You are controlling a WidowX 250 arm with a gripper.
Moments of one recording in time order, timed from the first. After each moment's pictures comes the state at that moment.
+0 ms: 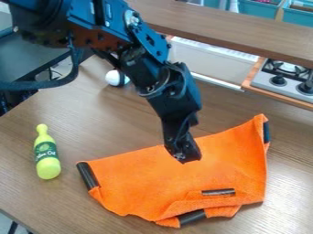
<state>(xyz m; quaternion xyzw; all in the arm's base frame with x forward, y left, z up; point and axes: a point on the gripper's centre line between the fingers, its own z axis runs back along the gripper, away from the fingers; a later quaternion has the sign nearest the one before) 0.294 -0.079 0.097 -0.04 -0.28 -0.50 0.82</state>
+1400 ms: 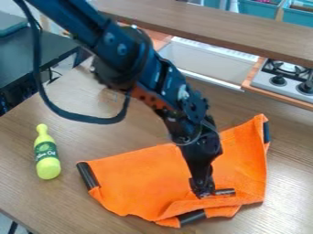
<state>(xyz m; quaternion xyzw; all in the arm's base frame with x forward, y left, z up) 0.311 -0.101 0.023 -0.01 -0.22 -0.44 0.87</state>
